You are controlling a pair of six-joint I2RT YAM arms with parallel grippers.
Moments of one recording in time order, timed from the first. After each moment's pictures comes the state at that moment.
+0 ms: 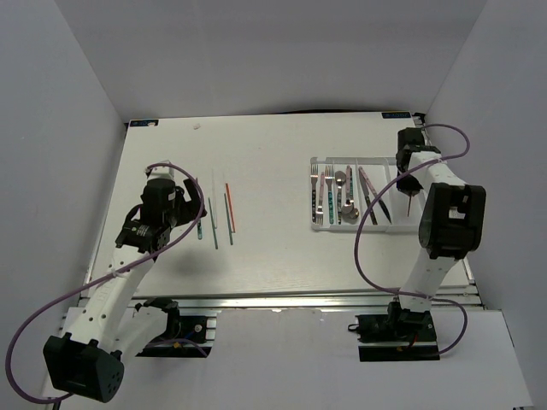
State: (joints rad) left arm -0.24 0.92 0.81 -0.52 -0.20 -0.43; right arm -0.04 1.85 1.39 -0.68 0.42 0.06
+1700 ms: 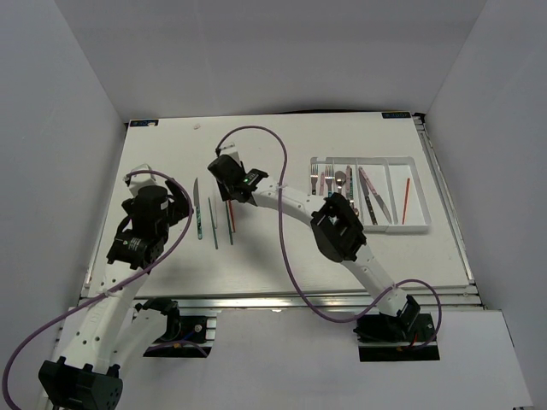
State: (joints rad) left arm -0.24 0.80 0.80 -0.56 -0.43 -0.49; right arm 0.97 2.43 2.15 -0.51 0.40 0.39
